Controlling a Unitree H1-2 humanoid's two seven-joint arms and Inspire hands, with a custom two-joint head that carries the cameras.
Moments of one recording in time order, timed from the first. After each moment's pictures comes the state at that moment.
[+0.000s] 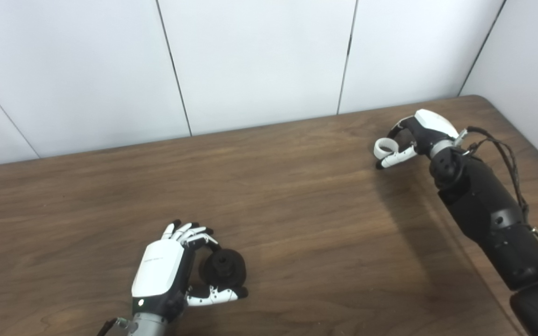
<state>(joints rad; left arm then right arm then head) 0.03 0.18 -0.33 -0.19 0.93 0.04 0.01 -0.55 -0.55 0.16 0.34 -0.70 0.46 0.21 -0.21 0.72</state>
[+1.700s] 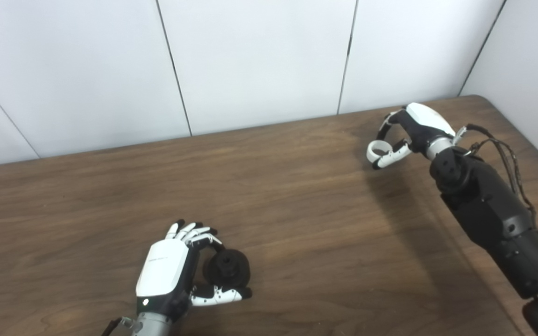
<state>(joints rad) 0.03 0.16 -0.34 -0.19 0.94 0.04 0.00 -0.51 -0.58 0.20 0.14 -0.63 0.44 0.24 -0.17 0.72</state>
